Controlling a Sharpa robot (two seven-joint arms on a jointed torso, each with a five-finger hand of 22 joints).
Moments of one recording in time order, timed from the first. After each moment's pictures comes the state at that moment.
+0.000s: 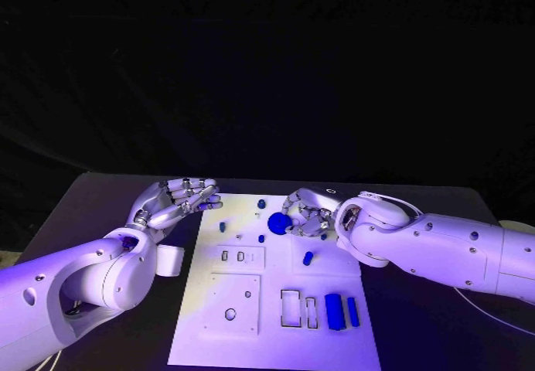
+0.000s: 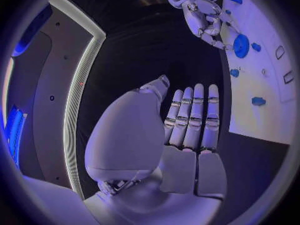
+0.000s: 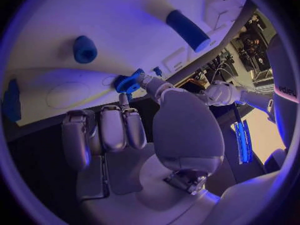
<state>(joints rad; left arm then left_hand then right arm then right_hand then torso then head) 1.13 -0.97 0.06 1.72 -0.07 -0.43 0.47 1.52 -0.18 0.36 0.24 0.05 0.88 0.22 0.30 0.17 1.04 0.17 0.12 0.07 0.95 0.13 0.32 0.22 0.17 0.83 0.26 0.32 0.12 1.30 -0.74 -0.12 1.46 -1.41 -0.32 -0.14 1.18 -0.24 0.52 0.05 0.23 0.77 0.17 0.30 0.39 1.45 0.08 1.43 1.31 1.47 0.00 1.35 1.04 0.04 1.47 0.10 1.49 1.31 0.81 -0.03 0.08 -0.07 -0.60</state>
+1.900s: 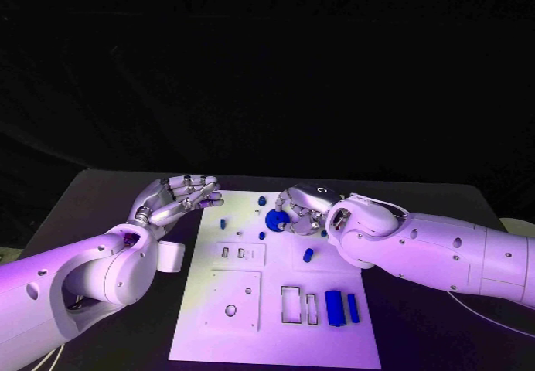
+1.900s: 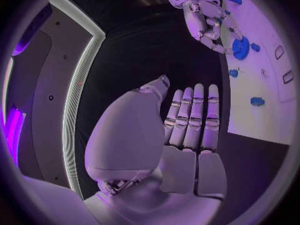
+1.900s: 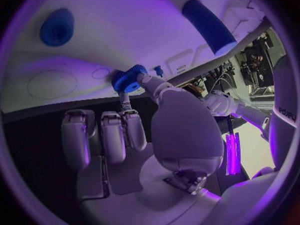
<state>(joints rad) 1.13 -0.97 0.06 1.71 -0.07 -0.42 0.46 1.52 -0.18 0.36 0.24 0.05 0.88 0.22 0.29 0.17 1.04 0.17 0.11 0.07 0.95 0.13 0.32 0.23 0.17 0.83 0.26 0.32 0.12 1.28 -0.69 -0.12 1.44 -1.57 -0.41 -0.15 1.23 -0.18 0.52 0.05 0.20 0.88 0.14 0.34 0.43 1.47 0.07 1.46 1.31 1.47 0.00 1.55 1.31 0.04 1.47 0.11 1.49 1.31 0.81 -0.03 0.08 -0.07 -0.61</state>
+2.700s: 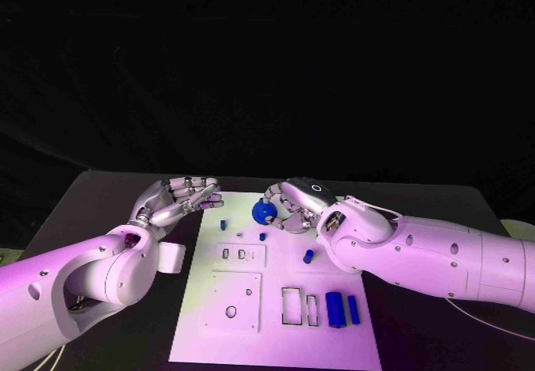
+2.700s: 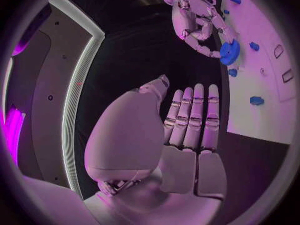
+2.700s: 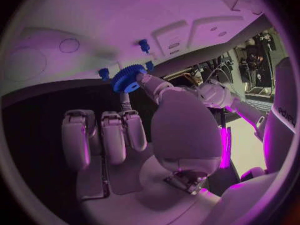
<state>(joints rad) 1.13 -0.96 0.06 1.70 -0.07 -0.42 0.45 1.51 -0.19 0.36 0.24 0.05 0.88 0.22 0.29 0.17 1.04 0.17 0.11 0.07 0.95 0.13 0.32 0.23 0.17 0.83 0.26 0.32 0.12 1.28 -0.67 -0.12 1.50 -1.59 -0.56 -0.16 1.23 -0.18 0.53 0.05 0.21 0.88 0.15 0.34 0.43 1.46 0.06 1.47 1.31 1.47 0.00 1.55 1.31 0.04 1.47 0.11 1.50 1.31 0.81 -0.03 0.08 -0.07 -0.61</state>
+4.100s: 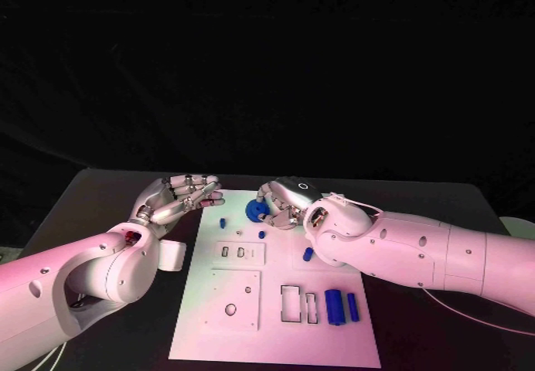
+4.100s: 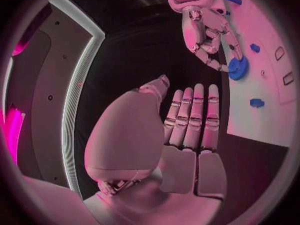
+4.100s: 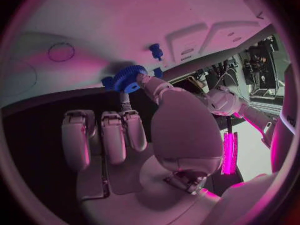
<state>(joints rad) 1.13 -0.96 0.06 1.70 -0.07 -0.41 0.45 1.51 -0.19 0.36 0.23 0.05 0.88 0.22 0.29 0.17 1.04 0.17 0.10 0.07 0.95 0.13 0.32 0.23 0.17 0.83 0.26 0.32 0.12 1.27 -0.56 -0.12 1.36 -1.59 -0.52 -0.18 1.23 -0.18 0.53 0.06 0.21 0.88 0.15 0.34 0.43 1.46 0.06 1.47 1.31 1.47 0.00 1.55 1.31 0.04 1.47 0.11 1.50 1.31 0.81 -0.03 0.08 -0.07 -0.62</state>
